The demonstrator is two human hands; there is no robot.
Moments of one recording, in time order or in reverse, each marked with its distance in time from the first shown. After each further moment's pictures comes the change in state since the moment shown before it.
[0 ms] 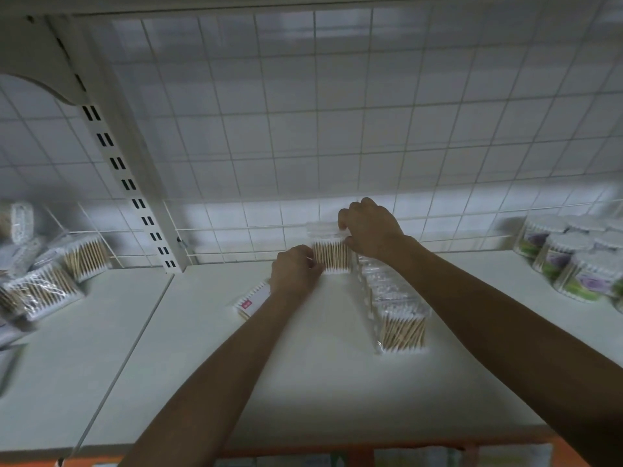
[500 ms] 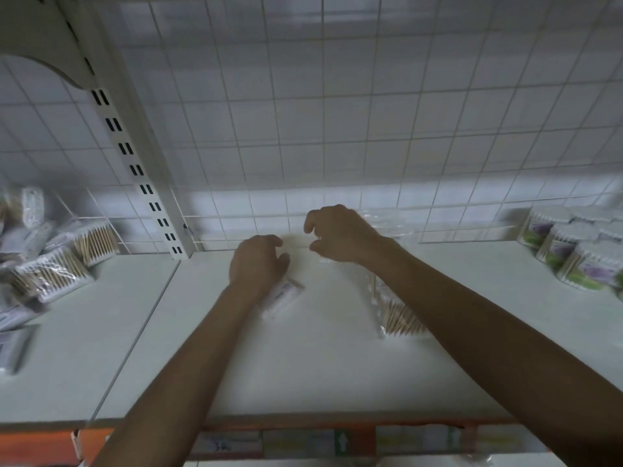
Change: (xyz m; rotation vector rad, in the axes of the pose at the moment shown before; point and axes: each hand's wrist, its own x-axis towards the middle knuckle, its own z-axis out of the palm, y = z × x) left_hand -0.019 -0.031 -0.057 0.275 0.062 0.043; right_hand -0.016 -0.053 -0.017 0.409 -0.085 -0.069
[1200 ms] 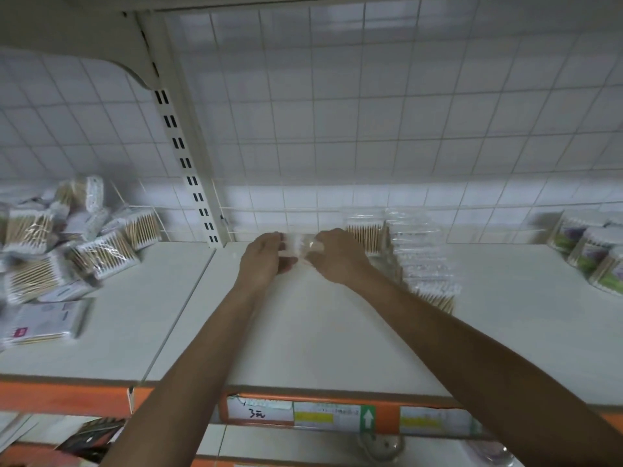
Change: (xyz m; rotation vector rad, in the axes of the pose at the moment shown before) left_hand -0.039 -0.026 -0.023 -1.063 0.005 -0.361; right_hand -0.010 -0.045 0.050 0.119 0.052 0.113
